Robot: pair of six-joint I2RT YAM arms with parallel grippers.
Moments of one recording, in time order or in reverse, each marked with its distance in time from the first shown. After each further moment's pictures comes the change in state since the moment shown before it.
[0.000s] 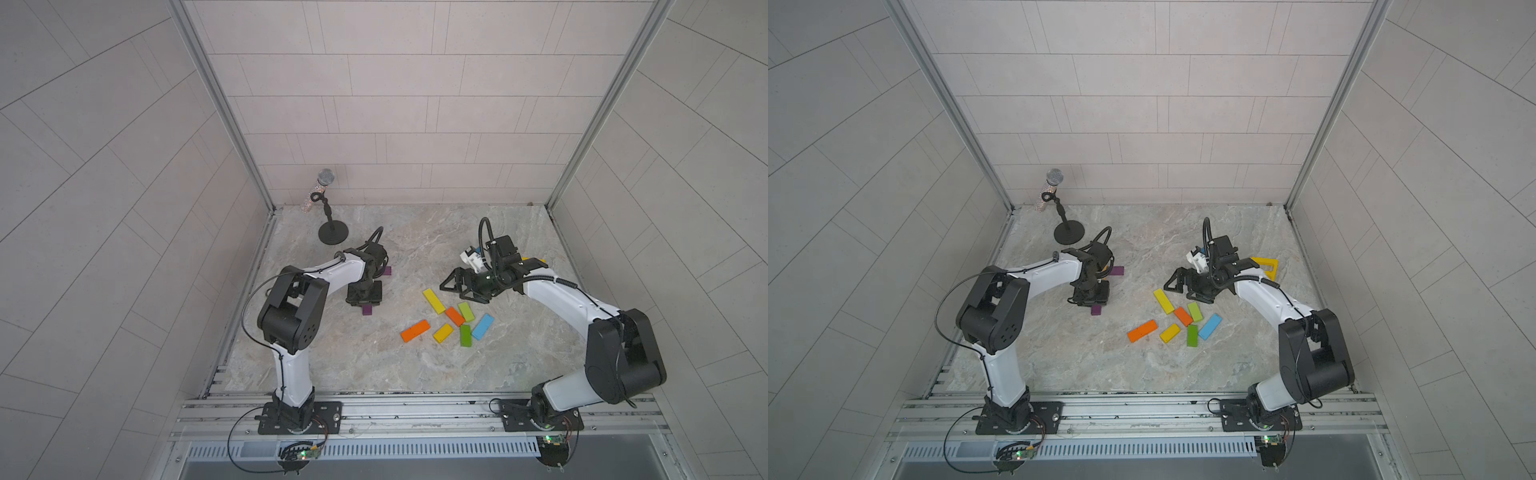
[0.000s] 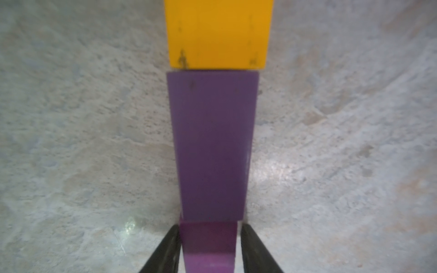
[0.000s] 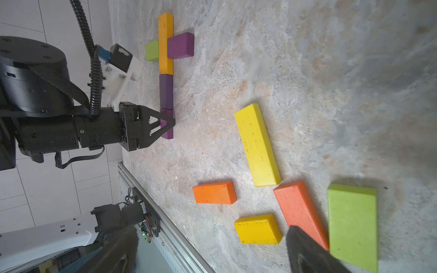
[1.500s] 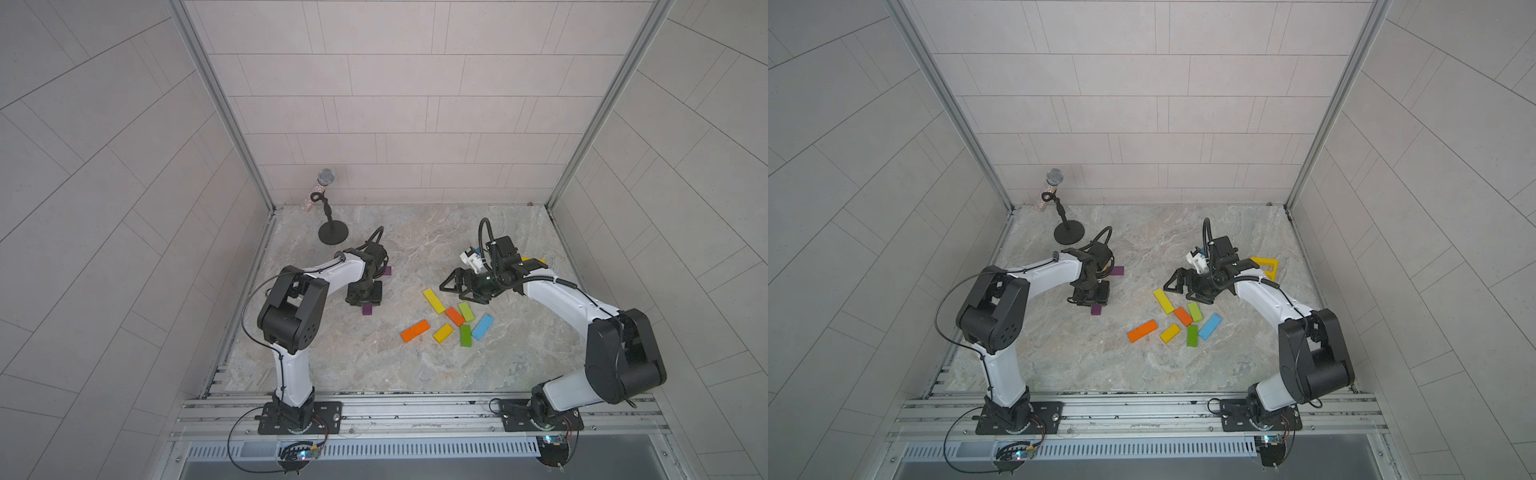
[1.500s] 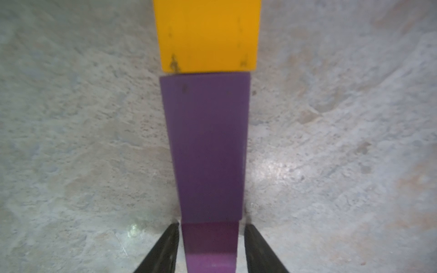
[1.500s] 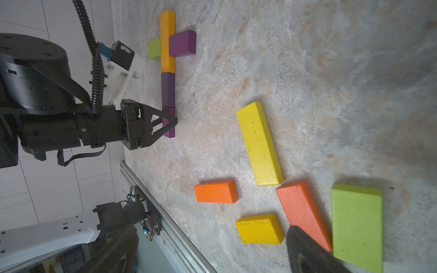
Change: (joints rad) left arm 0.000 0.000 0.001 0.002 -0.003 0.039; right arm -0.001 0.000 -0.008 0.008 -0.014 0.000
